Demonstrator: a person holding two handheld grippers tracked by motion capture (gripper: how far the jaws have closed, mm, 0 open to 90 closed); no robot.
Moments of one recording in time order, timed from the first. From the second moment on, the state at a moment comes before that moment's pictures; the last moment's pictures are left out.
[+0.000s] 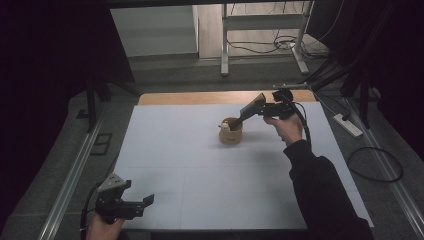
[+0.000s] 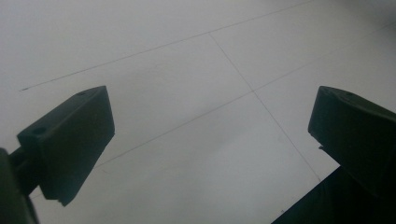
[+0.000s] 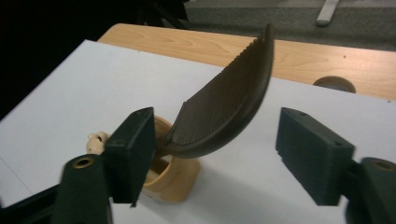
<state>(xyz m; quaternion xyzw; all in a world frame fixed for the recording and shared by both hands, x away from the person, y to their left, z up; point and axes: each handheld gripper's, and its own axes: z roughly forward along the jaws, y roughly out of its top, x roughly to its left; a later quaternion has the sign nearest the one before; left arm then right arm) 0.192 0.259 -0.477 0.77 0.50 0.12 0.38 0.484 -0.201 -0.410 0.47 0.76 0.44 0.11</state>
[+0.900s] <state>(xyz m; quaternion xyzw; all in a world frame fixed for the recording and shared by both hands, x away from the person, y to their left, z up) 0.192 0.259 -0.477 0.77 0.51 0.12 0.38 0.465 -0.197 -0.400 0.41 0.79 0.42 0.17</state>
